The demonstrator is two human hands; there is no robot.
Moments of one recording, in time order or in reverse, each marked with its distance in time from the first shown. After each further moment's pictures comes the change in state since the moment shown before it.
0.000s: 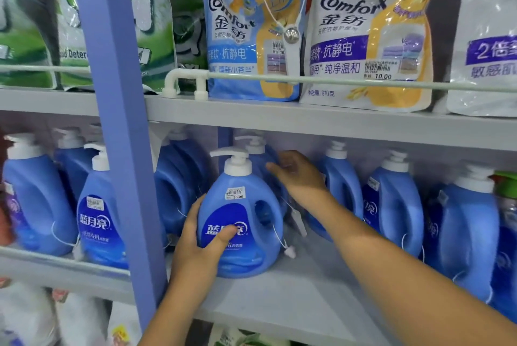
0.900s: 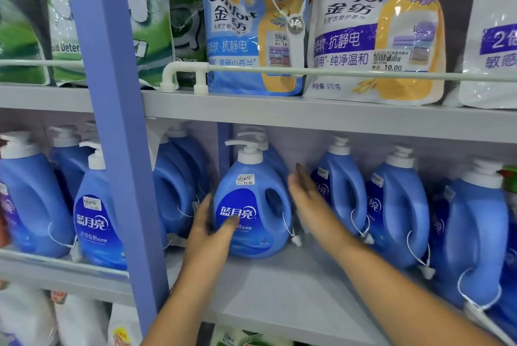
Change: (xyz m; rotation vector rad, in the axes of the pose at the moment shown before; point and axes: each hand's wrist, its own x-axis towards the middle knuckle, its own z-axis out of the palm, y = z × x) left_hand 0.022 -0.010 0.017 -0.014 -0.011 -0.162; right_hand -0.033 0.054 0.012 0.381 -0.109 0.049
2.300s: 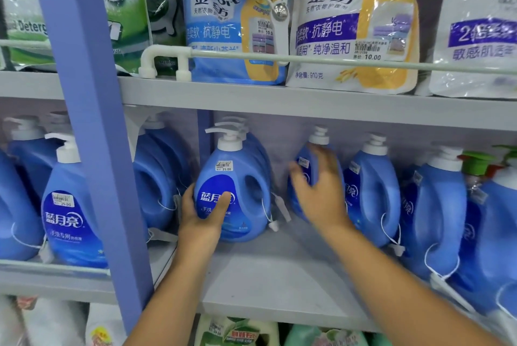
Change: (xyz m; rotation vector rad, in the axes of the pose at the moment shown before) left_hand 0.015 -0.006 0.016 0.046 0.084 0.050; right_hand -0.022 -0.020 -0.022 -0.402 0.538 -0.381
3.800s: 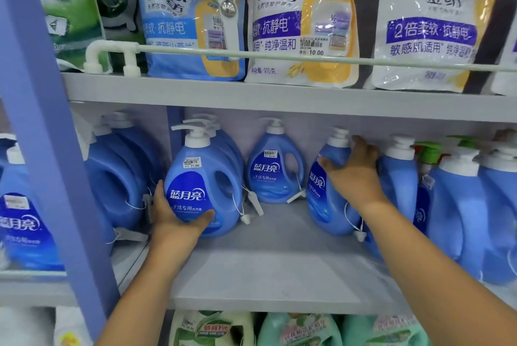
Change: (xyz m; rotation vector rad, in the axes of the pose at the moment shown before) left_hand 0.008 -0.024 0.003 0.177 -0.041 0.154; right_hand 0.042 0.050 -0.098 -0.356 0.007 0.342
